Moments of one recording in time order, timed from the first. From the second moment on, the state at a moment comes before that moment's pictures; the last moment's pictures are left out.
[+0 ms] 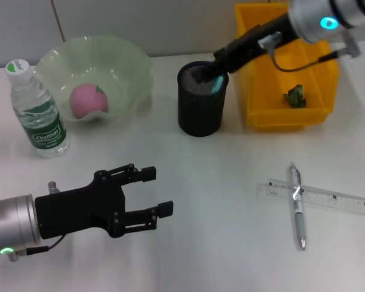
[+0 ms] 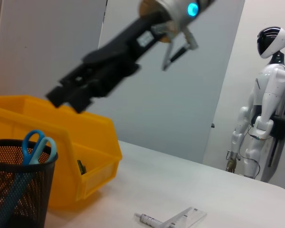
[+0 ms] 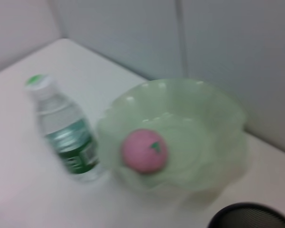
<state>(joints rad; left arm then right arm) -0.52 -1.95 1.77 0.26 0.88 1.45 -0.97 0.86 2.06 -1.00 -1.13 -2.40 -1.43 2.35</state>
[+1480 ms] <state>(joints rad) -0.51 -1.97 1.77 0.26 0.95 1.42 -0.90 0.66 2.04 -1.00 -1.13 -2.53 -1.73 1.81</state>
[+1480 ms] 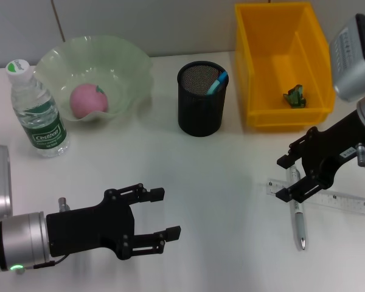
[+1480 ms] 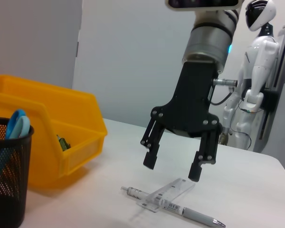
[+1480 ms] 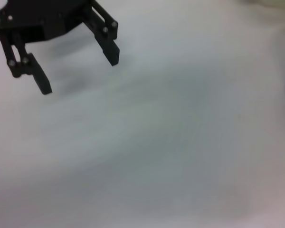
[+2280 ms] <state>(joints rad) -0.51 -1.99 1.77 0.26 0.95 1.39 -0.91 0.68 2.06 -1.14 -1.05 -2.60 -1.58 1.80</state>
